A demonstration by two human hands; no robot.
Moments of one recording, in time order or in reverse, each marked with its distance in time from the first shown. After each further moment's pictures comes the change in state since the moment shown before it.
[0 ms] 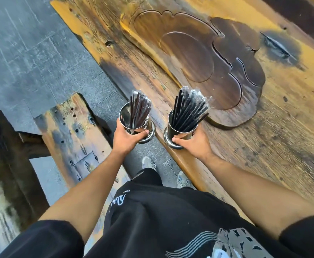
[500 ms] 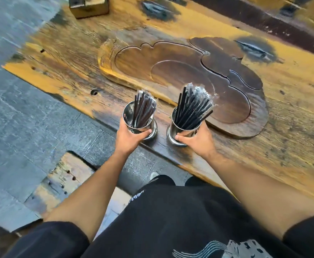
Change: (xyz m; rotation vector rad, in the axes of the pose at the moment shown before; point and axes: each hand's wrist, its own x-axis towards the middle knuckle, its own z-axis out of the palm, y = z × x) left_hand 0.253 0.049 -0.067 0.076 -0.363 0.198; right_hand 0.121 -0.117 0.092 0.064 0.386 0.124
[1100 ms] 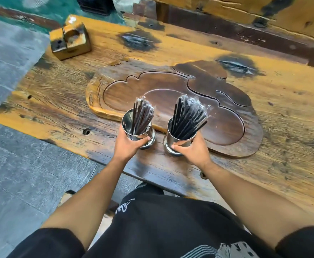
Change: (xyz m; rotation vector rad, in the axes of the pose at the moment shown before) left_hand 0.111 0.063 0.010 0.094 -0.145 0.107; right_hand 0.072 -0.028 -0.004 0.114 0.112 0.048
